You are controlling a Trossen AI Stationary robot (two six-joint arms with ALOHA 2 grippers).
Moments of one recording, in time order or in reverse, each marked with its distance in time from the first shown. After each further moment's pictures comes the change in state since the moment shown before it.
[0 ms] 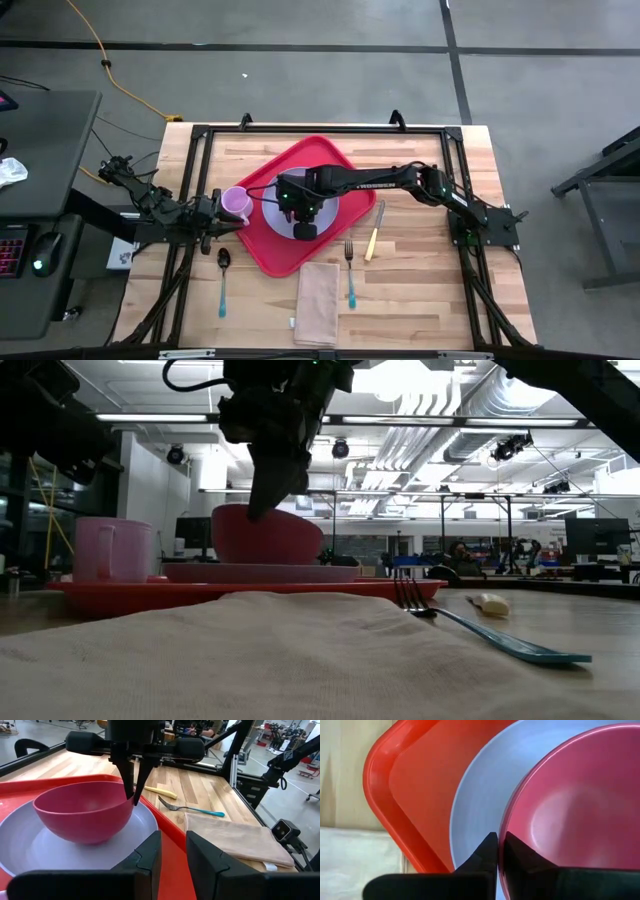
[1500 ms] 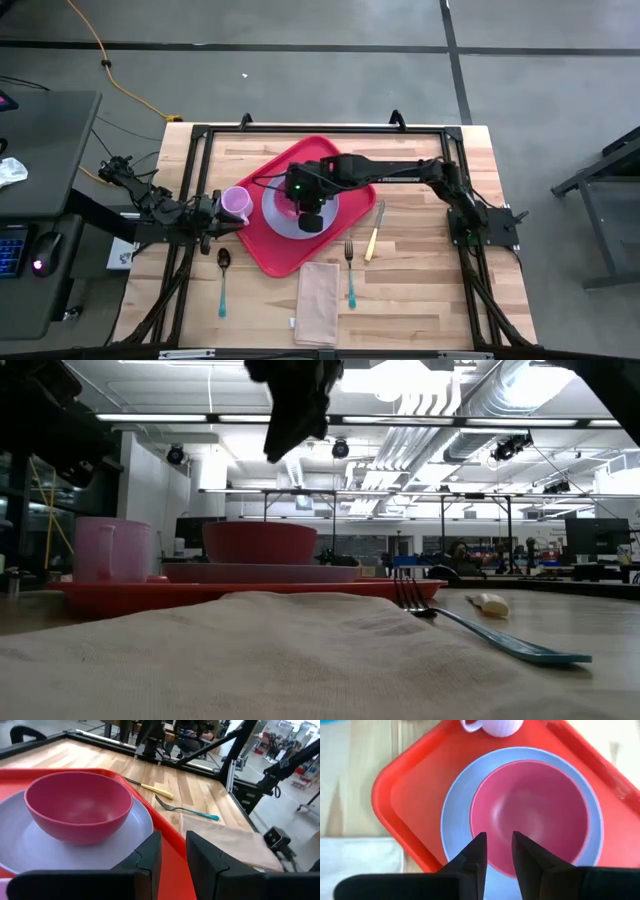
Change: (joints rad) left arm 0.000 0.000 0.000 0.001 0.007 -0.084; right arm 0.022 -0.175 0.001 -0.061 0.167 0.043
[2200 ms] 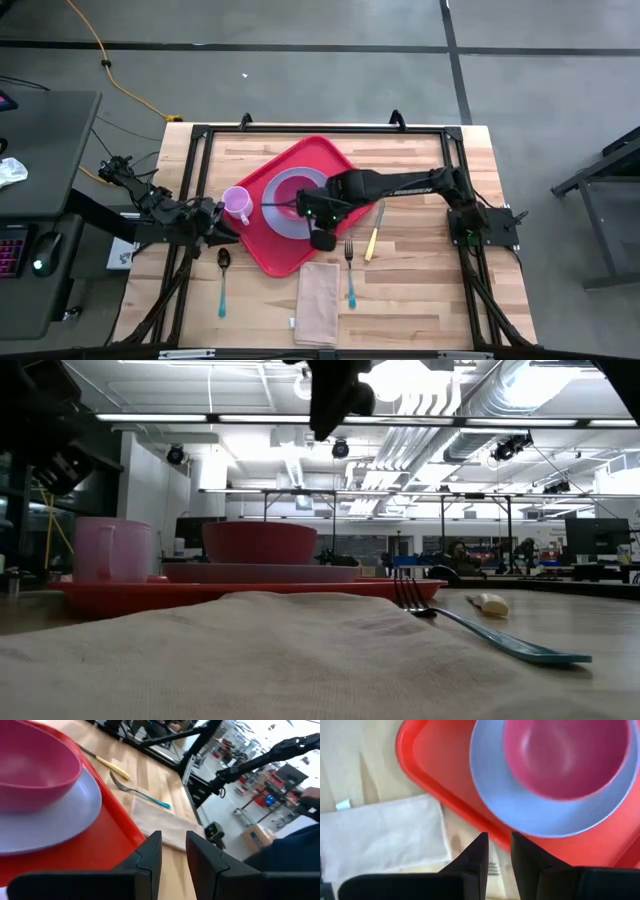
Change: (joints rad) left arm 0.000 0.000 0.000 0.026 0.224 -0.243; right arm 0.123 -0.045 0.000 -0.237 0.016 0.309
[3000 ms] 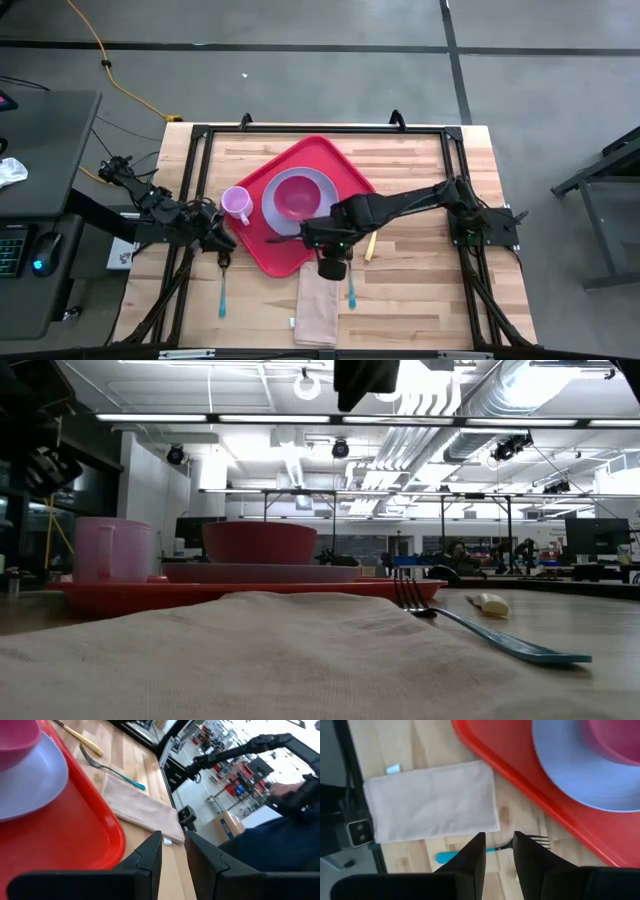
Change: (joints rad) left arm 0.000 0.000 0.000 0.002 0.162 -0.097; right arm 0.138 0.001 0.000 -0.034 -0.084 0.101
